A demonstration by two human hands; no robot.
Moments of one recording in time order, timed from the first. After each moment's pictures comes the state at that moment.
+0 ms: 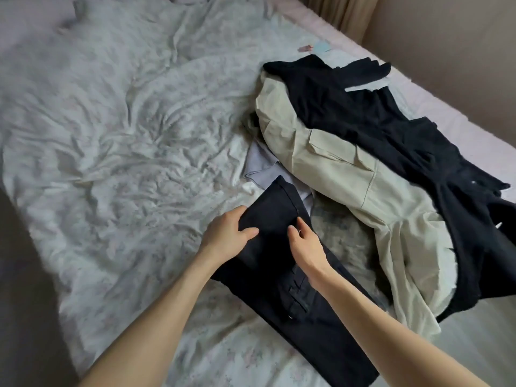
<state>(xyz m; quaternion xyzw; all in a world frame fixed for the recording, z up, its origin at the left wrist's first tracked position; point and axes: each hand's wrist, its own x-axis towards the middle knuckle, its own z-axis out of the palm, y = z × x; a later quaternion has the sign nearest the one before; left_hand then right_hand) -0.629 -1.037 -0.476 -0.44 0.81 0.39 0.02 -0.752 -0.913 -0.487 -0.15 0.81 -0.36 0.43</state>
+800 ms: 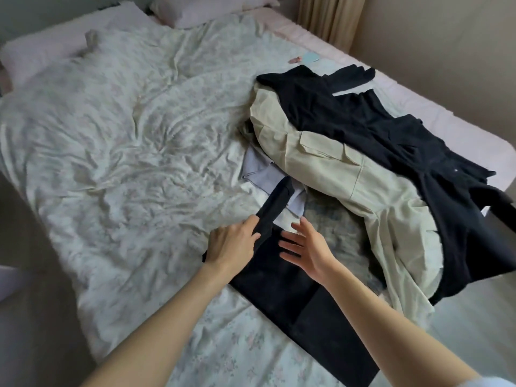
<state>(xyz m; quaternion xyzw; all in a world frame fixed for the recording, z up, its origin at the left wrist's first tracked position) -0.620 -0.980 -0.437 -0.33 0.94 0.10 0.01 -0.754 -0.877 -0.475 0.06 0.61 -0.56 0.56</state>
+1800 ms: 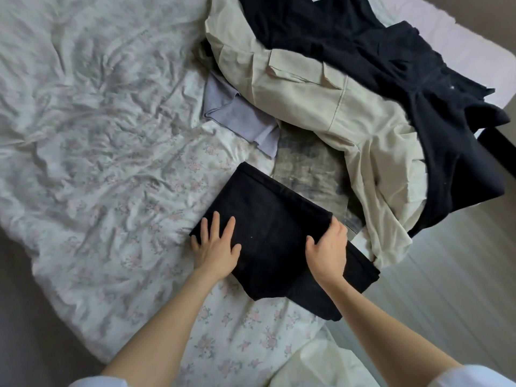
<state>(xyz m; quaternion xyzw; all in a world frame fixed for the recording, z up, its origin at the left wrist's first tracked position) -0.586 -0.904 -0.585 -0.41 0.84 0.22 0.28 -0.738 -0.746 -0.574 -0.11 0.94 -0.23 0.24</state>
